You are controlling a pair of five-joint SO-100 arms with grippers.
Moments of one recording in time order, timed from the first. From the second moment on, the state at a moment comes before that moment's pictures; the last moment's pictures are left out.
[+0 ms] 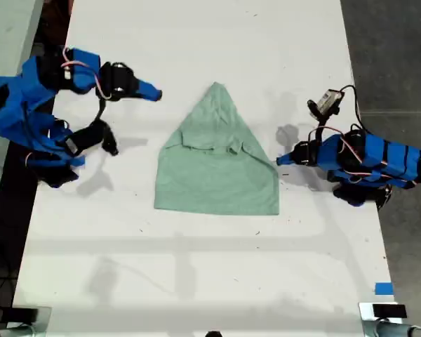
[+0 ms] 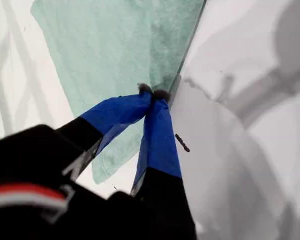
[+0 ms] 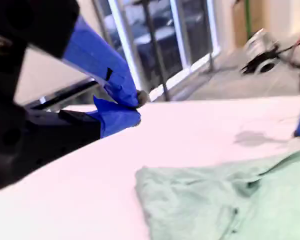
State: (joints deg) arm 0 -20.0 146.6 113.3 59.7 22.2; arm 1 16.8 200.0 175.1 68.7 -18.7
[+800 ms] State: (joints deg) arm 0 -19.2 206.1 182.5 49.4 21.6; arm 1 16.8 200.1 175.1 68.7 -18.7
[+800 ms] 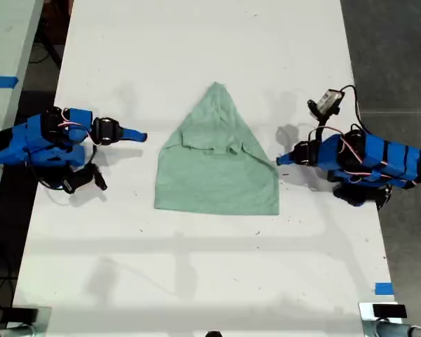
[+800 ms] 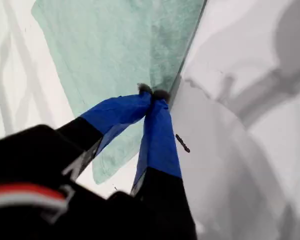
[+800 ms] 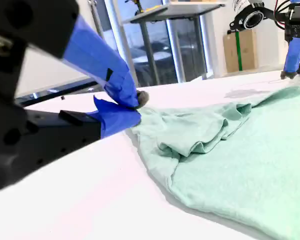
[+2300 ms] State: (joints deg) arm 0 -19.2 206.1 182.6 49.4 21.3; arm 1 16.8 200.1 175.1 68.7 -18.5
